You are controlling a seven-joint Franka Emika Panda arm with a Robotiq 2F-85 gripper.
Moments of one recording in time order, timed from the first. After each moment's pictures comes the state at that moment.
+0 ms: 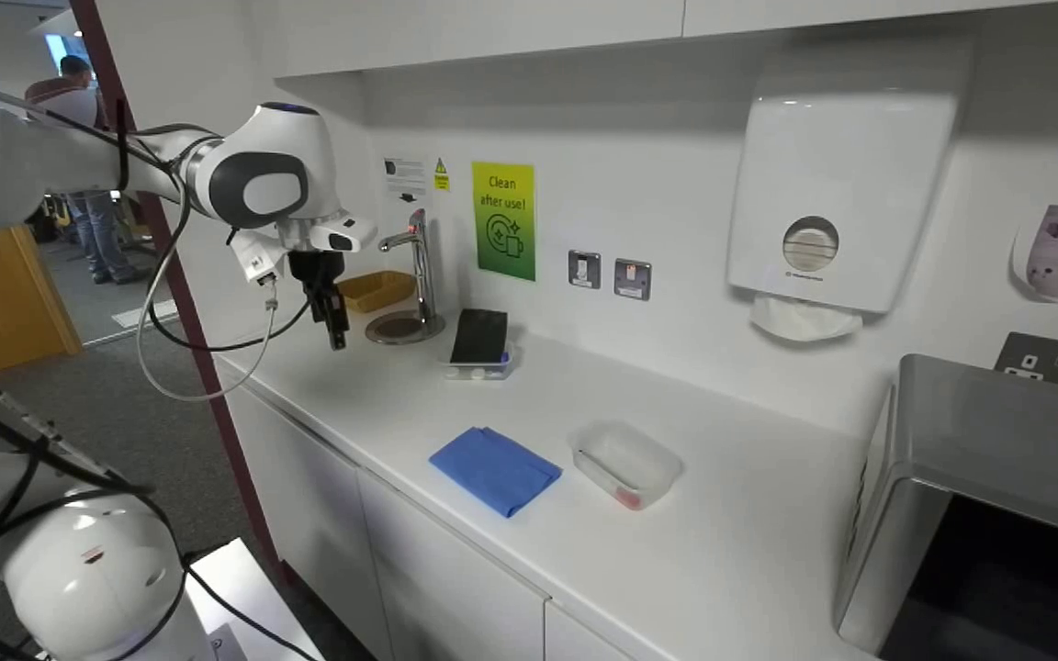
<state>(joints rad) 0.10 -0.67 0.17 -2.44 0.27 1.87 0.36</state>
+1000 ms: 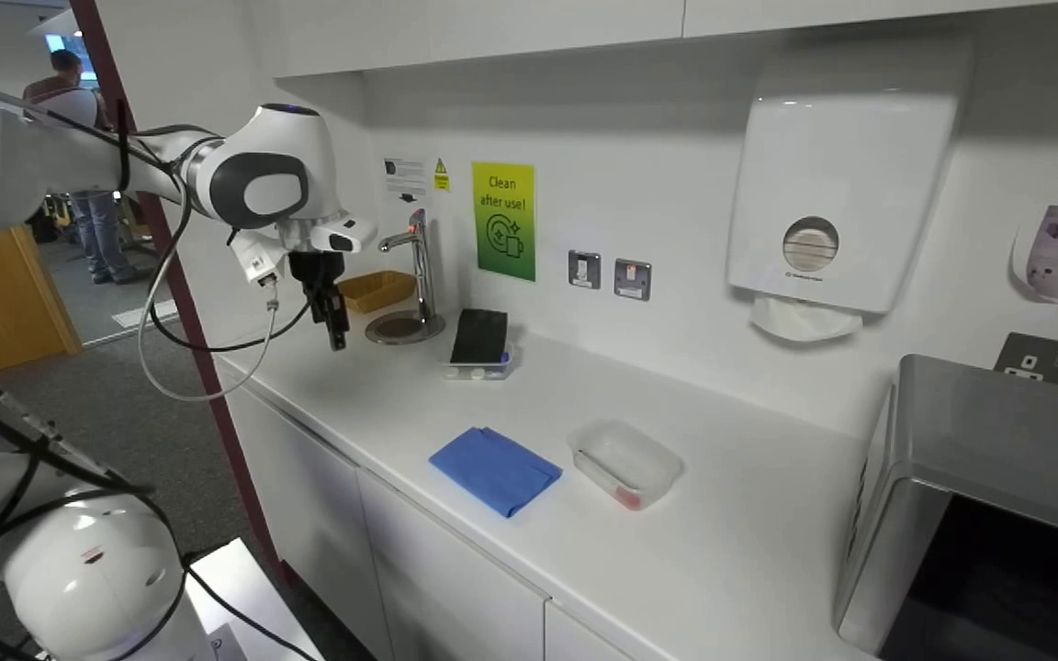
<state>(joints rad) 0.10 -0.67 0.17 -2.44 0.27 1.87 0.36</state>
